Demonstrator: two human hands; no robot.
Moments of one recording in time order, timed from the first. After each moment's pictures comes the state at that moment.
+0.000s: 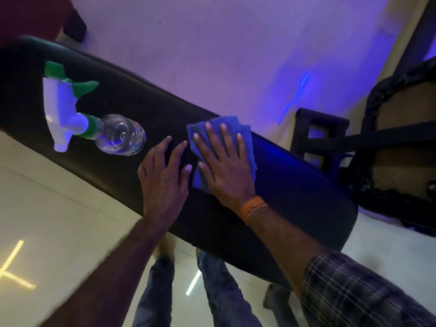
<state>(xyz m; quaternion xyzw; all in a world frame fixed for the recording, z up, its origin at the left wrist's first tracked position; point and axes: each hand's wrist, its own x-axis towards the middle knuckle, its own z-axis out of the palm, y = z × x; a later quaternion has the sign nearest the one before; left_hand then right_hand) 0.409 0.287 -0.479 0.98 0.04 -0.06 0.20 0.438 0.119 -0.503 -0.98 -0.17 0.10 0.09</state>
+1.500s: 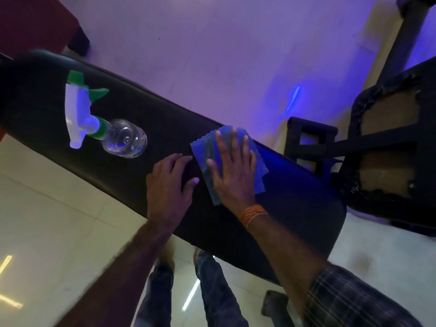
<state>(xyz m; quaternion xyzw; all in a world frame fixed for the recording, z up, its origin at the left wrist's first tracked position) 0.400 0.280 -0.461 0.96 0.03 -0.09 0.27 0.424 0.114 -0.477 -0.97 0.02 0.11 0.23</state>
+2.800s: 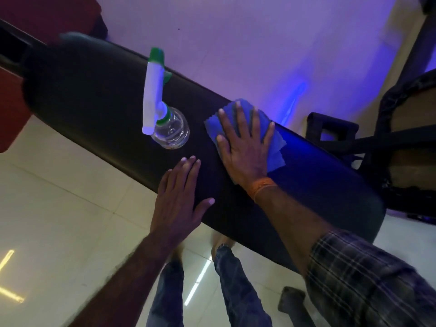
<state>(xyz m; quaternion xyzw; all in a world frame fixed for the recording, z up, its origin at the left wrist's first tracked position) 0.357 0.368 -0.493 0.97 -0.10 -0.08 0.18 0.461 0.185 -0.503 -0.99 -0.02 0.09 0.06</state>
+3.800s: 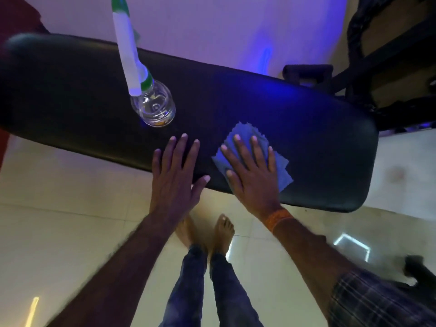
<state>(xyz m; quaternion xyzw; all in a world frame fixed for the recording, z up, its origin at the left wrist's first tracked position) 0.351 0.408 -0.492 0.96 -0.21 -0.10 0.16 0.284 0.198 -0.509 -1.00 0.03 0.08 0.04</state>
